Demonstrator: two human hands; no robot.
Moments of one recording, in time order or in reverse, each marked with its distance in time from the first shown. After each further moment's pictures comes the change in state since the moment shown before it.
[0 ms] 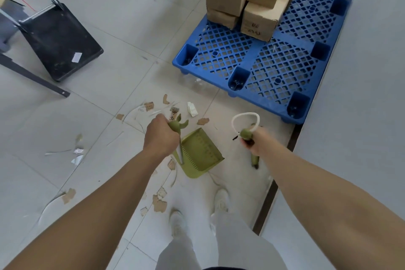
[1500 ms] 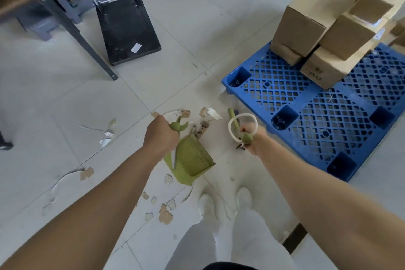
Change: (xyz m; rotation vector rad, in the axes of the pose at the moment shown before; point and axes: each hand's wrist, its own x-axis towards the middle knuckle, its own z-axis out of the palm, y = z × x) left_hand 0.098 -0.079 -0.123 -0.183 0.135 -0.269; right_hand -0.021 -0.027 0.233 -0.461 -0.221 -0.178
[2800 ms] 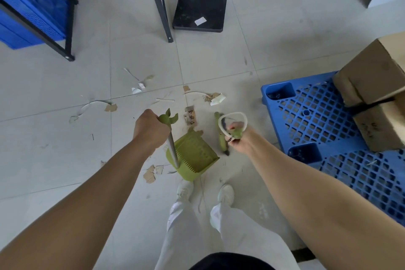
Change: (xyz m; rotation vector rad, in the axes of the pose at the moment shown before) left_hand -0.059 0.008 0.054 -0.235 0.301 -0.463; right_hand 0.054 -0.025 0.002 -0.245 -0.345 0.244
